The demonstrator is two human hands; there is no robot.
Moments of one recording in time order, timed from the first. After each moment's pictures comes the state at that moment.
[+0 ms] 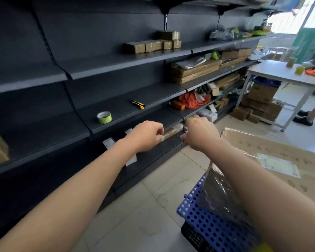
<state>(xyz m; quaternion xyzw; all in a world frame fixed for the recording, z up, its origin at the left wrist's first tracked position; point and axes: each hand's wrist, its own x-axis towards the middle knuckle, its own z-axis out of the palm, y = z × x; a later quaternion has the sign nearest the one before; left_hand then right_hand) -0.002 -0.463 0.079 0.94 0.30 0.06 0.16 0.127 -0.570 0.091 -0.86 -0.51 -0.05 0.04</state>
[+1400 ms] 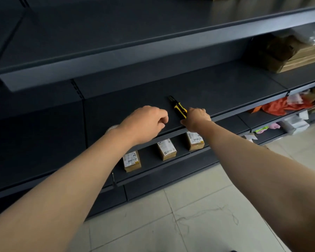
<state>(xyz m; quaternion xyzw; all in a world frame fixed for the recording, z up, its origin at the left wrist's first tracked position) 0.114 -0.006 0.001 0.88 0.45 0.02 0.17 0.300 0.026 -0.085 -0.82 -0.55 0.16 -0.01</state>
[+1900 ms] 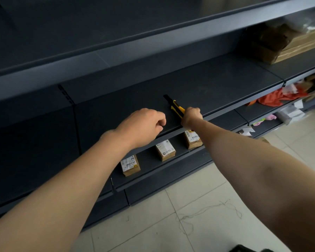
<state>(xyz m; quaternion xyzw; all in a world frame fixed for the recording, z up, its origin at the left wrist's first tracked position) 0.120 0.010 -0.012 0.89 0.43 0.00 0.17 0.304 0.046 -0.110 -0.85 -0.46 0.26 0.05</state>
